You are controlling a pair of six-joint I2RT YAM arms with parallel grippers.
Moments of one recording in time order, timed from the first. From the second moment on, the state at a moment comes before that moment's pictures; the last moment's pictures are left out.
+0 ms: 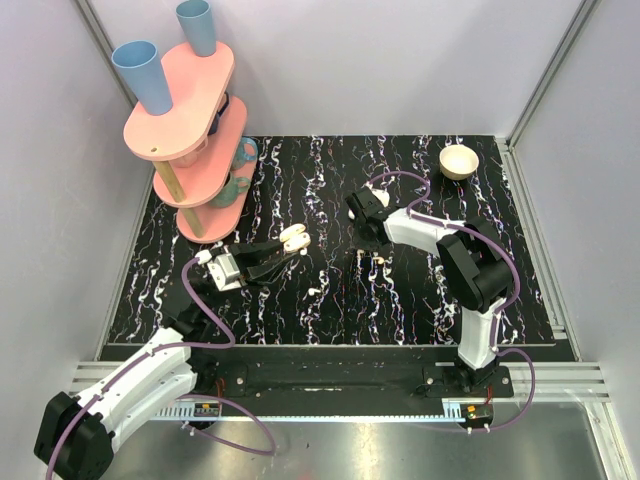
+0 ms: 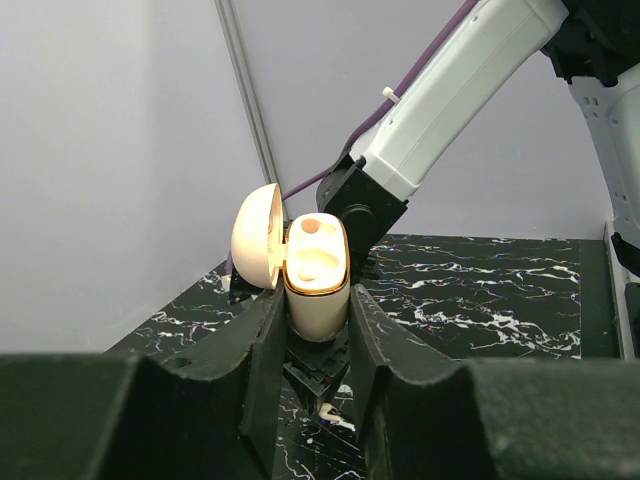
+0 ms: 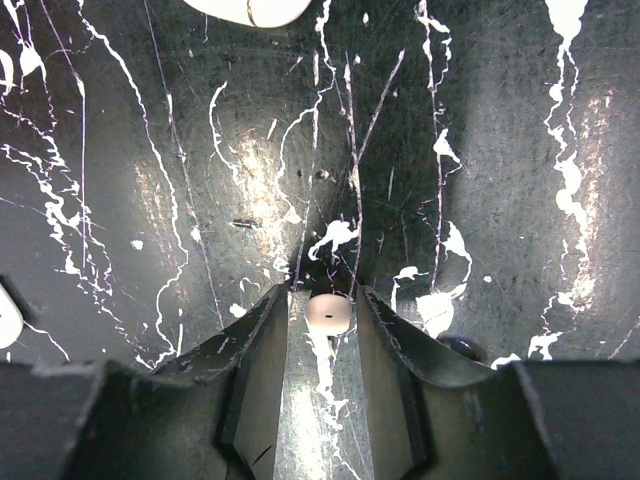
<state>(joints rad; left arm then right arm) -0.55 0.67 0.27 0.91 0.56 -0.05 0.60 1.93 1.26 -0.41 0.20 0.70</state>
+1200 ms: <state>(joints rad) -0.55 0.67 0.27 0.91 0.55 -0.05 0.61 1.91 1.23 -0.39 0.21 0.69</state>
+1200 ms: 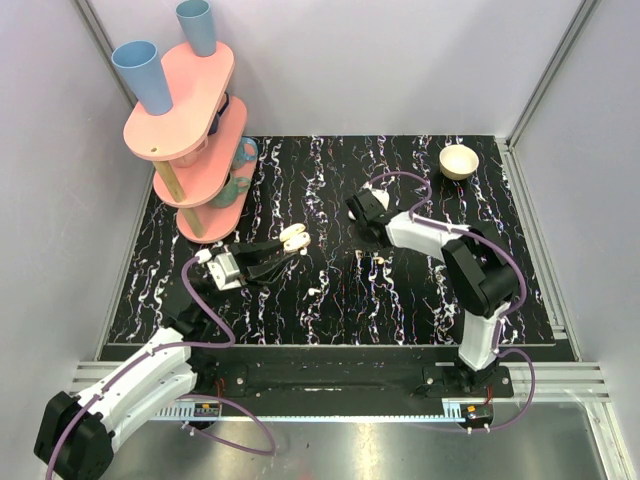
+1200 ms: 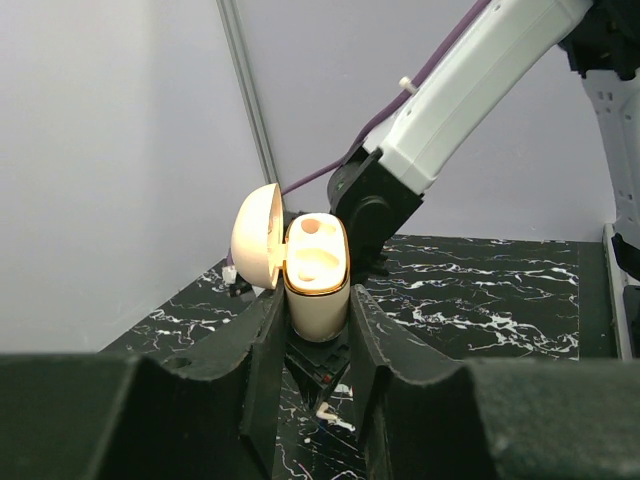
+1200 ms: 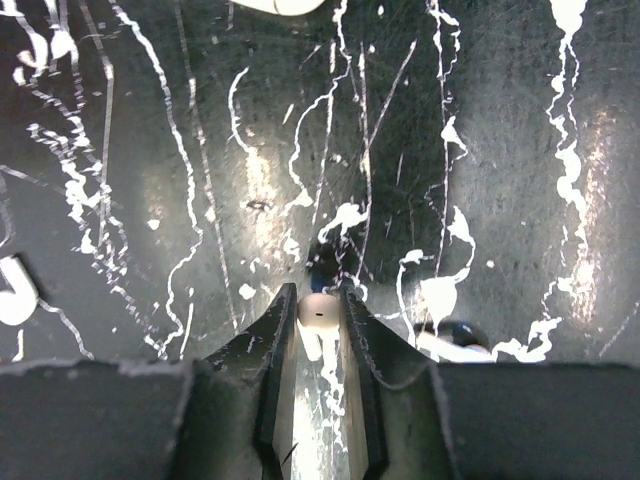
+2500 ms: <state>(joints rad) -0.55 0.76 0.38 0.78 0.41 -0.16 1.06 1.14 1.00 0.41 0.62 0.26</state>
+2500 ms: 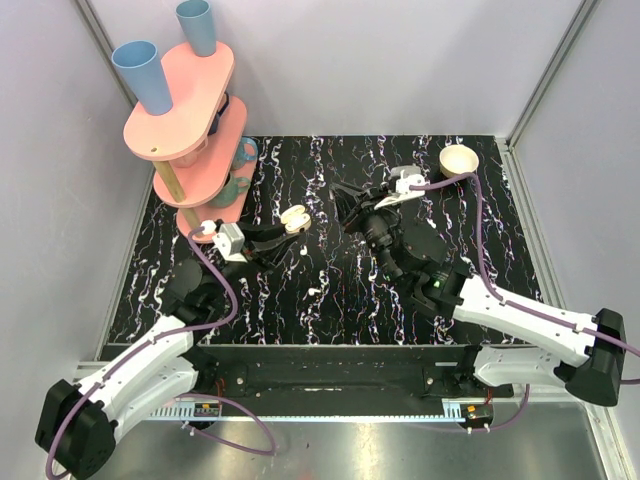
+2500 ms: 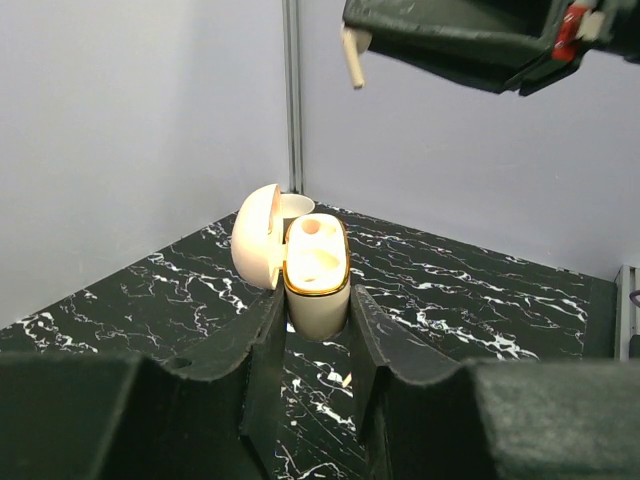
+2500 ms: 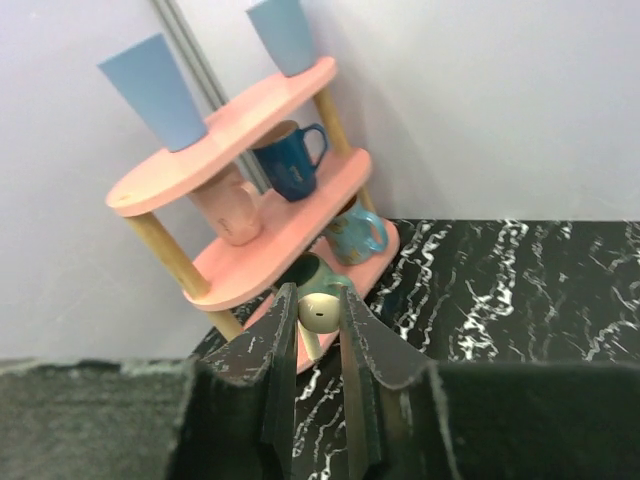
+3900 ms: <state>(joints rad) -0.55 0.78 0.38 0.84 0.38 -0.19 1.18 1.32 0.94 0.73 0.46 0.14</state>
